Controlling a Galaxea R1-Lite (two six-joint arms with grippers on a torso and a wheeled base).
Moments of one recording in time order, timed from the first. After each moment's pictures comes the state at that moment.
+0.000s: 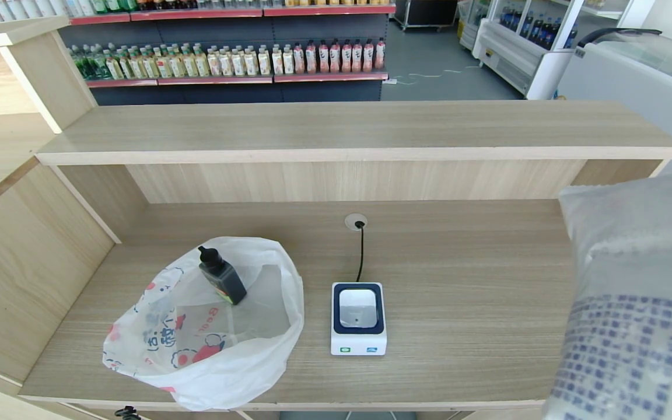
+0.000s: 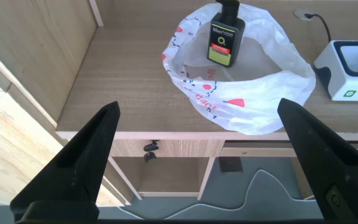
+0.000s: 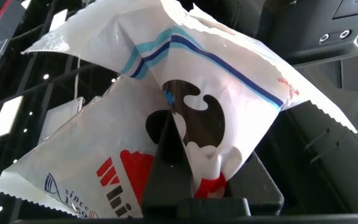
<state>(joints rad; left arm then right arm) 0.00 0.00 0.00 0.00 -0.01 0.00 0.75 1.12 -0.41 -1.15 0.97 -2.80</state>
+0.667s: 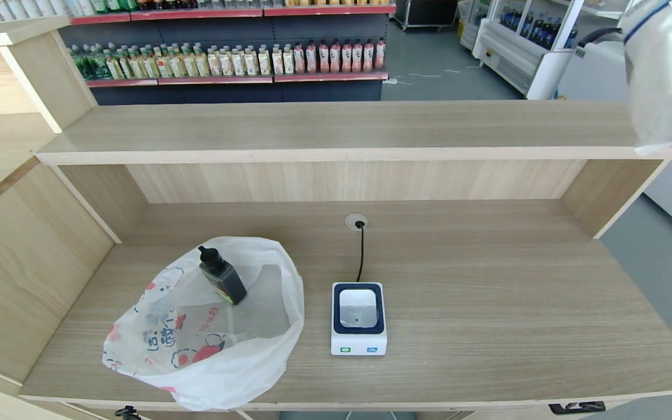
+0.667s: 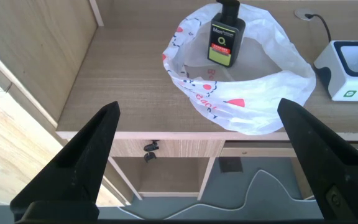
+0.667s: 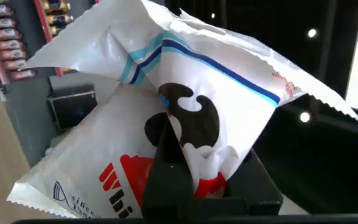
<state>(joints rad) 0.00 0.00 0.00 0.00 -0.01 0.00 0.64 1.12 -0.54 -1.30 -0.16 -1.86</state>
